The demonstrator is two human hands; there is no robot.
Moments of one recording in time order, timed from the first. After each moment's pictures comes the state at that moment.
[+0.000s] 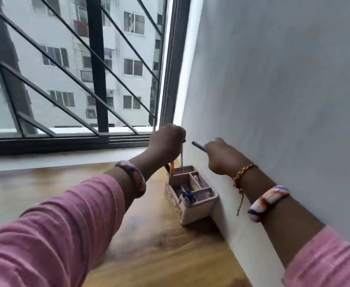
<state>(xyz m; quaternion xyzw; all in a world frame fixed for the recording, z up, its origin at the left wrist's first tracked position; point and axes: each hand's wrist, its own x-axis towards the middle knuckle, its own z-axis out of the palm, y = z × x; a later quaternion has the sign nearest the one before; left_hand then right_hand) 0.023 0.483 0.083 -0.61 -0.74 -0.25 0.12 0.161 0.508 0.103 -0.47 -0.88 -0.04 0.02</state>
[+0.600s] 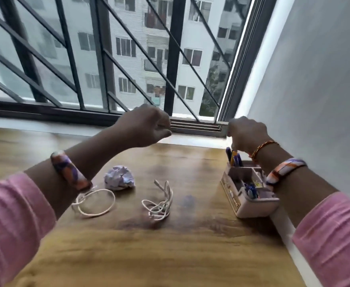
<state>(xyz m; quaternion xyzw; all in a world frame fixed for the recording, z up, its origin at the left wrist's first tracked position) -0.088 0.311 0.094 -0.56 -0.79 -0.22 0.08 0.068 0.494 0.097 -0.36 -0.92 -0.14 0.05</state>
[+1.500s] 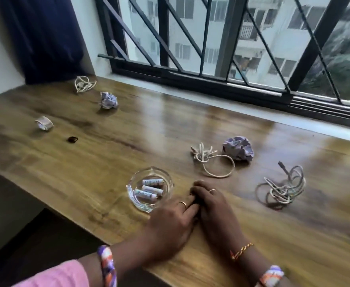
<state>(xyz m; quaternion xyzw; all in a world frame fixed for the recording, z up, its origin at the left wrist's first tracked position) -0.036 0.070 -0.108 -0.47 -0.87 -0.13 0.04 0.001 0.213 -0.114 -0.04 -0.95 0.30 0.09</state>
